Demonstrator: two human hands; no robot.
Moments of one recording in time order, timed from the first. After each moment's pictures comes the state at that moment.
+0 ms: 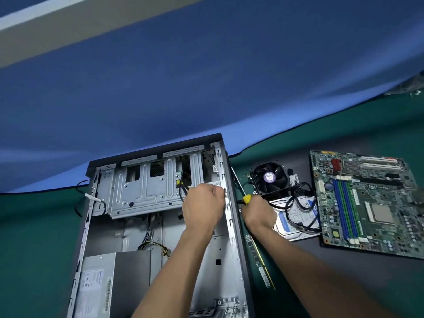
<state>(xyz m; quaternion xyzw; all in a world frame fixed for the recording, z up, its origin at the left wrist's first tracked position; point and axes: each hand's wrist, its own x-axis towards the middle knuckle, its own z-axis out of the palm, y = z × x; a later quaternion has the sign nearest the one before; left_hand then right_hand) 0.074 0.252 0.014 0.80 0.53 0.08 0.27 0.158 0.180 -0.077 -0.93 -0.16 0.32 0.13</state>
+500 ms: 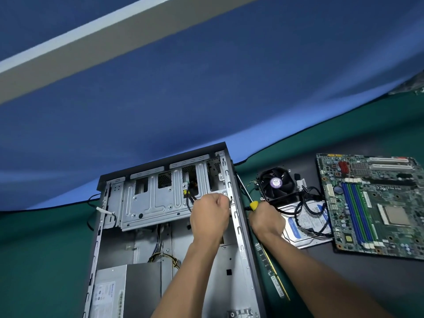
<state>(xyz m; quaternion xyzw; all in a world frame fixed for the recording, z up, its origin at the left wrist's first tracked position) 0.070 0.250 0.013 0.79 0.51 0.11 0.32 0.157 0.180 -0.079 -0.93 -0.15 0.30 0.14</state>
